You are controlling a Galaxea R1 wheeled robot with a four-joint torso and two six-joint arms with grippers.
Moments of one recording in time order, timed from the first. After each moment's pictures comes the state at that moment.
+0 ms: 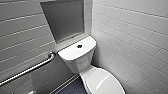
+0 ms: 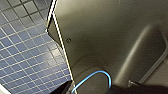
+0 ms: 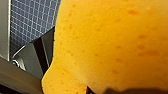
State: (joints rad) left arm 1.54 2.96 -2.66 -0.06 -0.01 -0.22; right arm -1.54 2.65 -2.07 0.17 0.33 0.11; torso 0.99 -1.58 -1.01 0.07
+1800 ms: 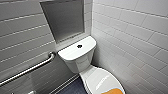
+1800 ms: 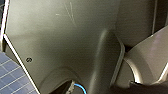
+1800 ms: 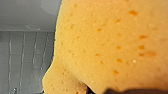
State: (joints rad) left arm 1.57 2.96 -2.59 0.38 -0.18 -0.45; right arm -0.84 2.25 -1.37 0.31 0.16 0.11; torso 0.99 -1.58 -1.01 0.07
